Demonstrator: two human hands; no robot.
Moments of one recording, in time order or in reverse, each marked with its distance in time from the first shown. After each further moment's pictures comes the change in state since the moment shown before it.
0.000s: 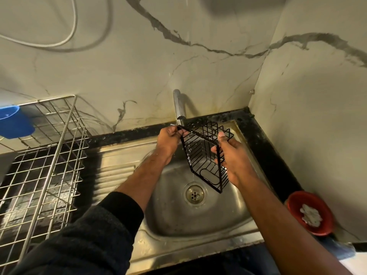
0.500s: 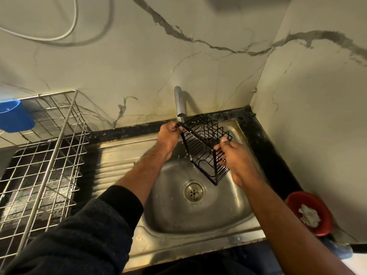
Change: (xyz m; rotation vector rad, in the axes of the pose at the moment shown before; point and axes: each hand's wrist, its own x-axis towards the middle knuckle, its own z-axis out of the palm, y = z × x) left_hand 0.016 -0.009 0.003 0.117 0.061 -0.016; right_hand 0.004 0.005 -0.009 -0.197 -0.033 0.008
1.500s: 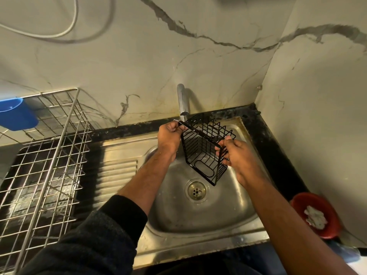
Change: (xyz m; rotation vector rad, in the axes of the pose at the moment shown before) left_hand -0.024 0.011 0.000 -0.107 0.128 -0.024; right_hand 0.010 0.003 0.001 0.009 -0.002 0.005
